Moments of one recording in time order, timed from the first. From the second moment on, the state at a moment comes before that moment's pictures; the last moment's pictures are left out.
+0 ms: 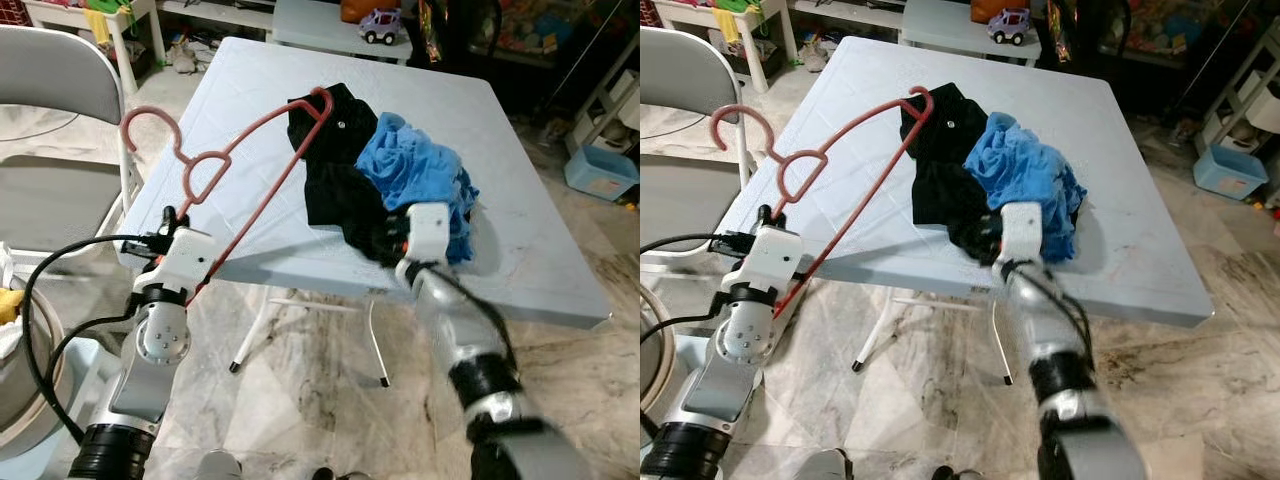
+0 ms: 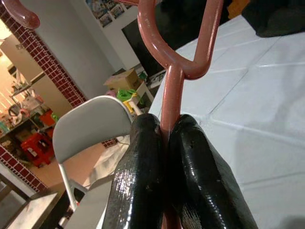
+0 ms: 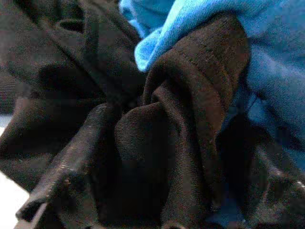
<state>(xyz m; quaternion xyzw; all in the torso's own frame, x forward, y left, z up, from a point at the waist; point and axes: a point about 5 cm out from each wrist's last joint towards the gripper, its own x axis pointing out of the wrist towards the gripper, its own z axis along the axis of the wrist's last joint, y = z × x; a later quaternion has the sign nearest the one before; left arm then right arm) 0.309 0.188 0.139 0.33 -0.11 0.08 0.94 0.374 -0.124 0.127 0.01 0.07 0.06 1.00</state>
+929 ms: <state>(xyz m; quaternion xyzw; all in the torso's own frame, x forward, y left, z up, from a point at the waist) 0.310 0.173 0.144 0.31 -0.13 0.07 0.94 0.417 -0.153 0.270 -0.09 -0.18 0.01 0.98</state>
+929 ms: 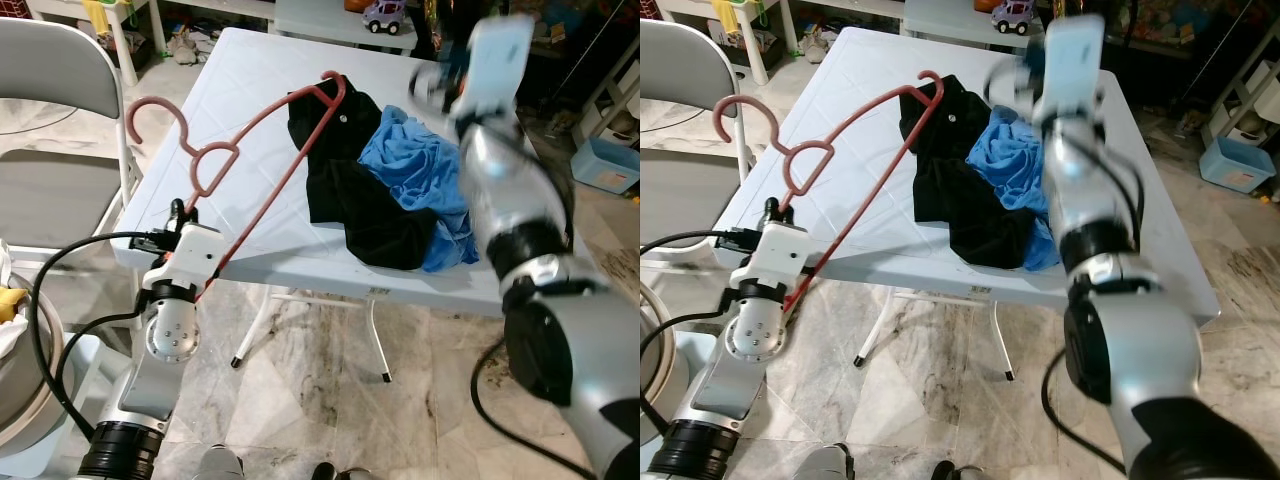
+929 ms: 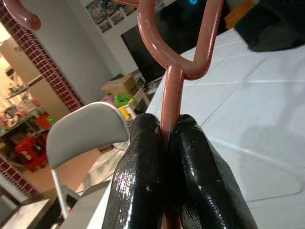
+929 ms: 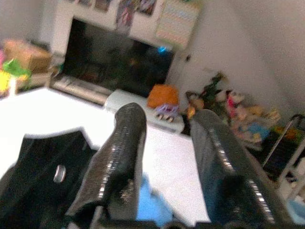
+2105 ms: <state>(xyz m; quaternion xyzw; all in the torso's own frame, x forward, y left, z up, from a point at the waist) 0.329 0.104 0.121 0.22 -0.11 -0.15 0.96 0.237 -0.229 0.140 -0.01 -0.10 -0.18 0.98</state>
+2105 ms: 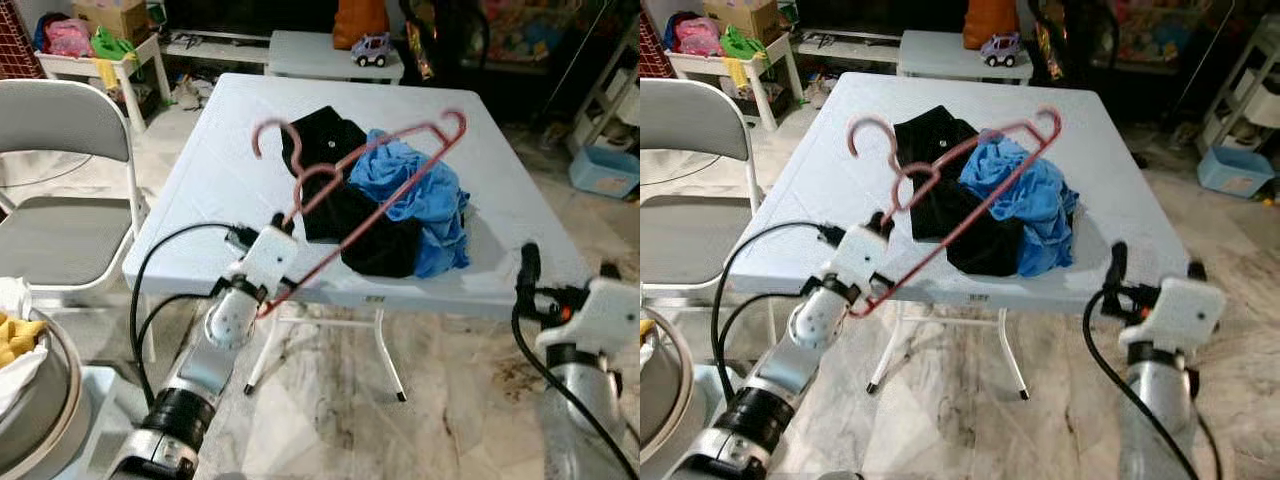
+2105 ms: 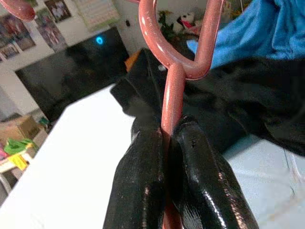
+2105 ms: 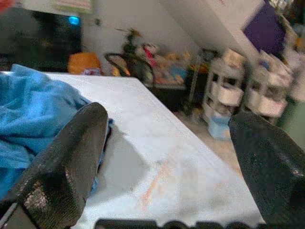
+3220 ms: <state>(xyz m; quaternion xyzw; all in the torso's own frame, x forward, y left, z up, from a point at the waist) 0.330 0.086 0.110 0.21 -0.10 -0.21 0.95 0.236 -0.210 0.130 0.06 -0.09 -0.19 0.98</state>
